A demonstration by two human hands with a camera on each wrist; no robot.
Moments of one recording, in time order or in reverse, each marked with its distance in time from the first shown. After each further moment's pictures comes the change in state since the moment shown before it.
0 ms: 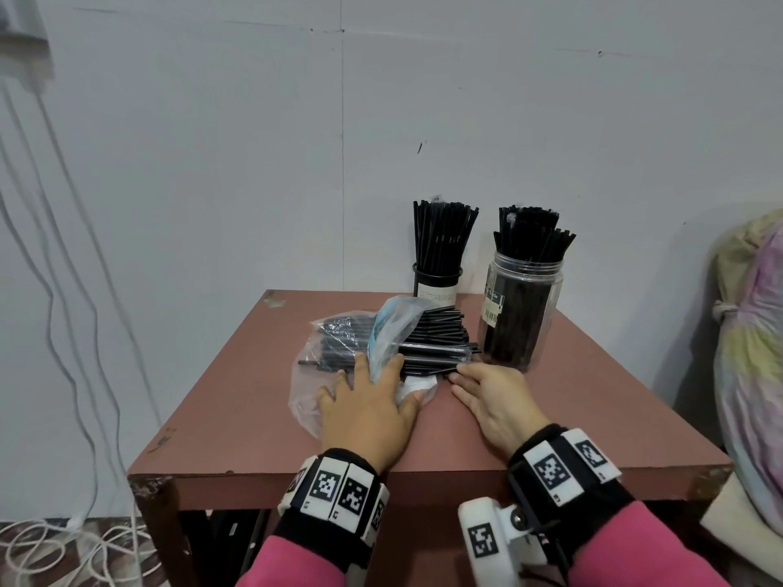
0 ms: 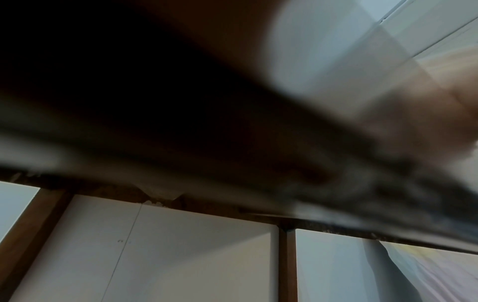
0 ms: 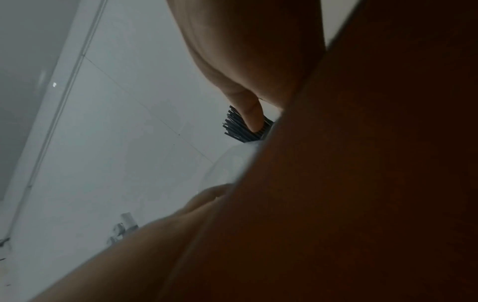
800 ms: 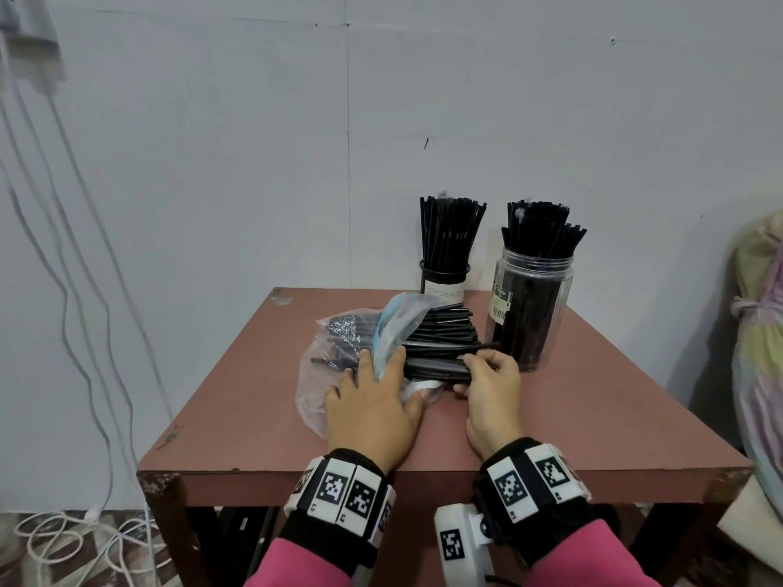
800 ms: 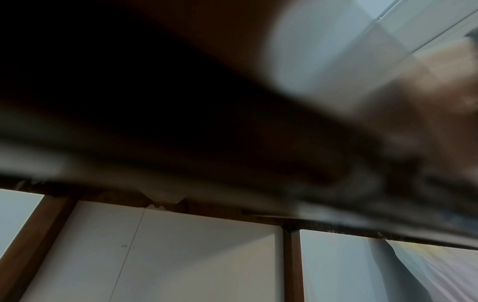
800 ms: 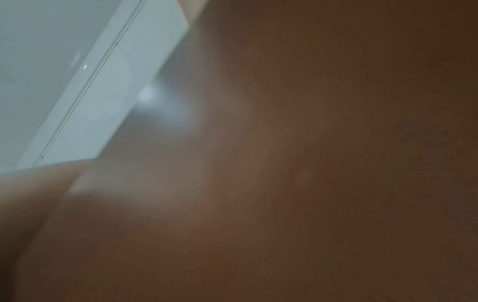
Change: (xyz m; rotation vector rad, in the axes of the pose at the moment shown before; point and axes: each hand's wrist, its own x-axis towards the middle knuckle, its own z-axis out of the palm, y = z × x) left_hand -0.001 0.000 0.004 0.025 0.091 -0.008; right_hand 0.014 0.028 0.012 -0.080 0.196 -0.303
